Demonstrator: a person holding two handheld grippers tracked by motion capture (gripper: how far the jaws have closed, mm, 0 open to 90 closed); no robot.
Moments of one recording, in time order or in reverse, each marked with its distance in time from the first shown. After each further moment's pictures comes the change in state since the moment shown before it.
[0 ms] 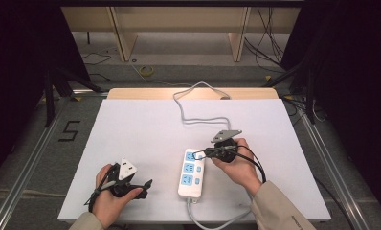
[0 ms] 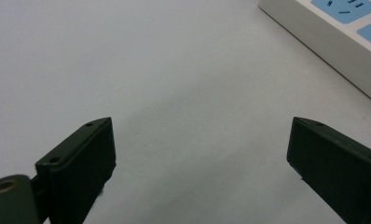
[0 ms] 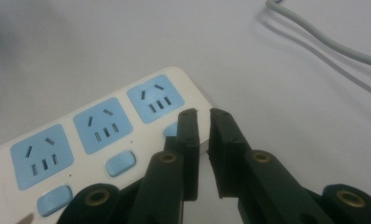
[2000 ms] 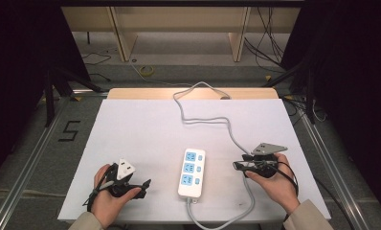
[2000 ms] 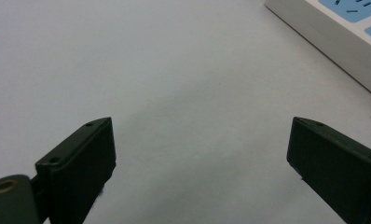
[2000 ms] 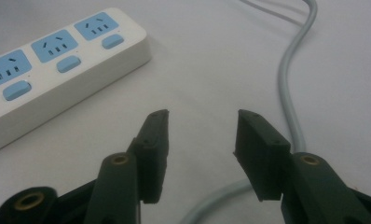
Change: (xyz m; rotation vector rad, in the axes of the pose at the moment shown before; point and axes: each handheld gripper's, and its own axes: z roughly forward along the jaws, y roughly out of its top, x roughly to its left) left arm 0.003 -0.002 -0.001 0.003 0.009 -0.015; right arm -0.036 -0.083 -0.065 -0.060 -0.084 0.118
